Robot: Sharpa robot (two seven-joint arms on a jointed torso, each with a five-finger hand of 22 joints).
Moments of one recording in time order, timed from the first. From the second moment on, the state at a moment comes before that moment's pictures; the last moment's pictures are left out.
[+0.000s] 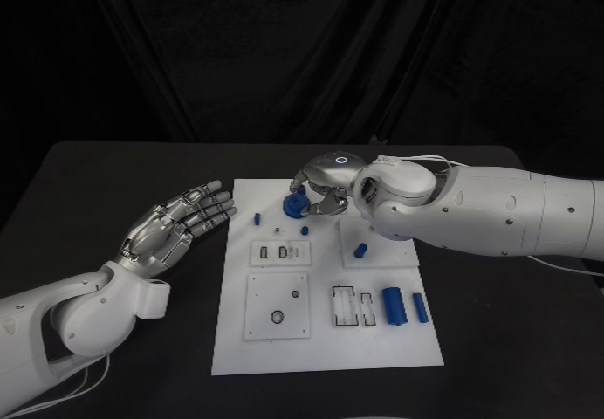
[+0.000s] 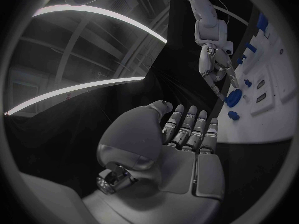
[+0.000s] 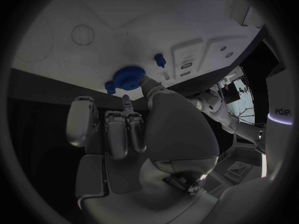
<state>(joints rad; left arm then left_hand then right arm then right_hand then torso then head) 1.23 -0.98 -0.21 1.61 0.14 0.18 0.68 1.34 0.17 0.22 0.13 0.64 0.54 0.16 0.12 0.06 0.35 0.29 0.47 0.06 0.22 0.28 0.43 0.06 0.09 0.17 0.29 0.10 0.04 1.47 -0.70 -0.24 1.50 -1.63 -0.29 -0.19 1.34 -0.14 0.27 0.15 0.13 0.77 0.10 0.07 0.19 1.46 0.01 1.57 1.31 1.47 -0.04 1.57 1.31 0.07 1.39 0.07 1.30 1.31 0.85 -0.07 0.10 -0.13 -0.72</state>
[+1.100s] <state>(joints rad) 1.23 -1.00 -0.21 1.63 0.15 0.18 0.68 1.32 0.16 0.24 0.13 0.64 0.56 0.17 0.13 0.07 0.36 0.30 0.48 0.07 0.23 0.29 0.45 0.06 0.09 0.18 0.29 0.11 0.04 1.50 -1.11 -0.25 1.71 -1.55 -0.47 -0.11 1.39 -0.12 0.25 0.17 0.23 0.91 0.10 0.13 0.19 1.46 0.01 1.57 1.31 1.47 -0.04 1.57 1.31 0.07 1.43 0.06 1.34 1.31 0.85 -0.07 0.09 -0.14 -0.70</state>
